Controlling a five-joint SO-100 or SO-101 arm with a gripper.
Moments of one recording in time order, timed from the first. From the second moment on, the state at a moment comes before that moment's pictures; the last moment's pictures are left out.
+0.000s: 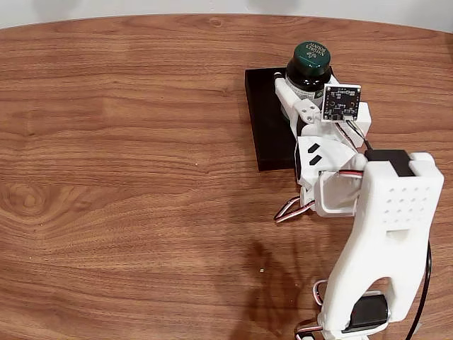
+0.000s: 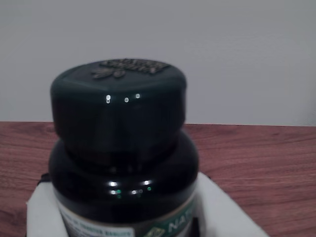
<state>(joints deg) 1.3 60.6 132.5 -75.3 181.8</state>
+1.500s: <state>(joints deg) 0.1 64.1 144.4 -75.1 189.6</state>
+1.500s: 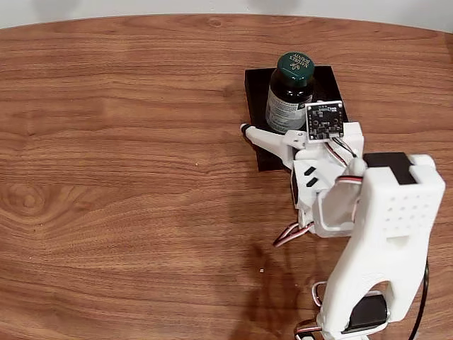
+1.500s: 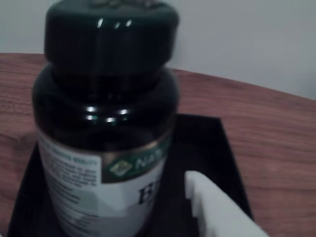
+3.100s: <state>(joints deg) 1.7 155.1 174.5 11.2 173.5</state>
